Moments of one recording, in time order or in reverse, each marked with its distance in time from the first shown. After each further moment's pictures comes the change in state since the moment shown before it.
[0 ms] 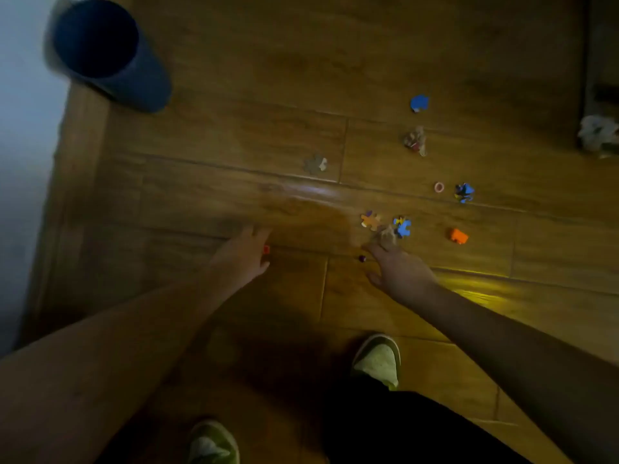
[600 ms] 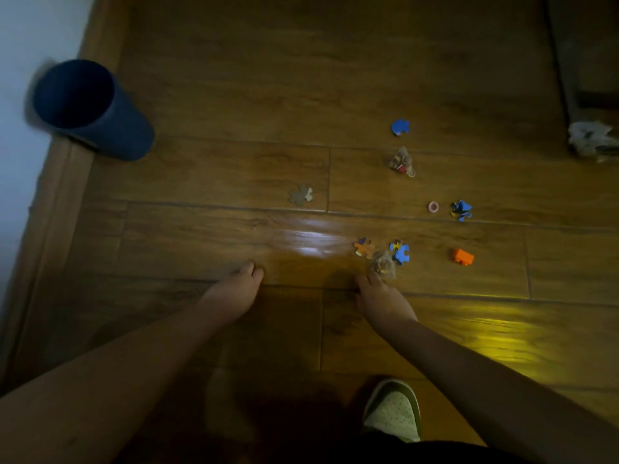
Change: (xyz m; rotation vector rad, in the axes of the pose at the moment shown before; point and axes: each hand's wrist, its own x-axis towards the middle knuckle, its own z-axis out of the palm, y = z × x) left_hand 0.037 0.001 0.022 0.259 -0.090 0.014; right_hand 0.044 0.006 0.072 0.127 0.102 0.149
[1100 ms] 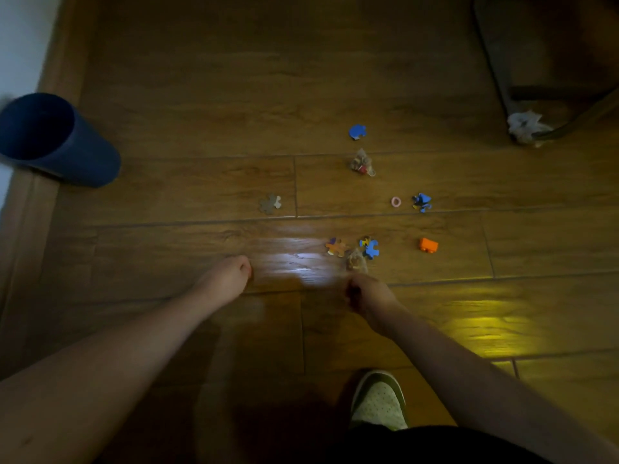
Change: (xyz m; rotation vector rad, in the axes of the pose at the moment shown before) left_hand 0.003 0.022 -0.047 -0.447 0.147 -0.044; right_hand -0.018 0.012 -0.013 1.637 -0.031 0.497
